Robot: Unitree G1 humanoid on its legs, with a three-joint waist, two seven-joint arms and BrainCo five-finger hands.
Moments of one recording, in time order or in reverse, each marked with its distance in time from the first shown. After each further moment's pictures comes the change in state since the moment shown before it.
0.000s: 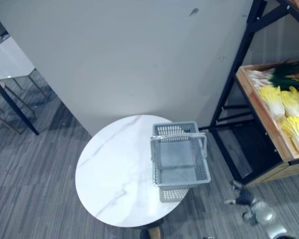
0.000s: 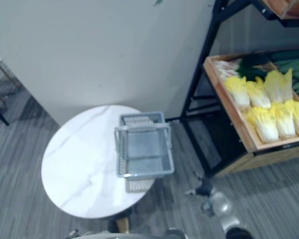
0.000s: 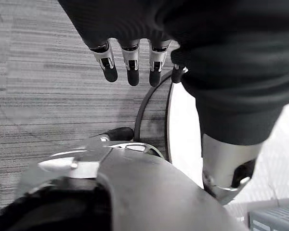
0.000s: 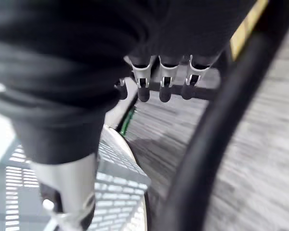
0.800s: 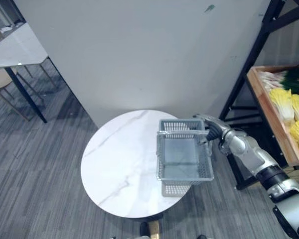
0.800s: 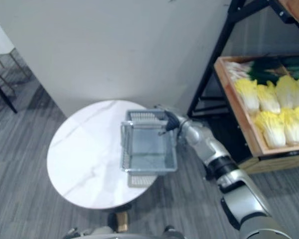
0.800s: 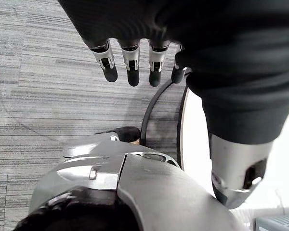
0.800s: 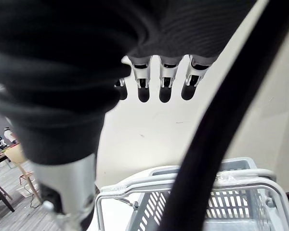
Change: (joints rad) left arm -0.001 0.008 0.002 -0.023 -0.006 0.013 -0.004; right arm -0.585 -0.019 0.329 -0.134 -0.180 -0.007 -0.003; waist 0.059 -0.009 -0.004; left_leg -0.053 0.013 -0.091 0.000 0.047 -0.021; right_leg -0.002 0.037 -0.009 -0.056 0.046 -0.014
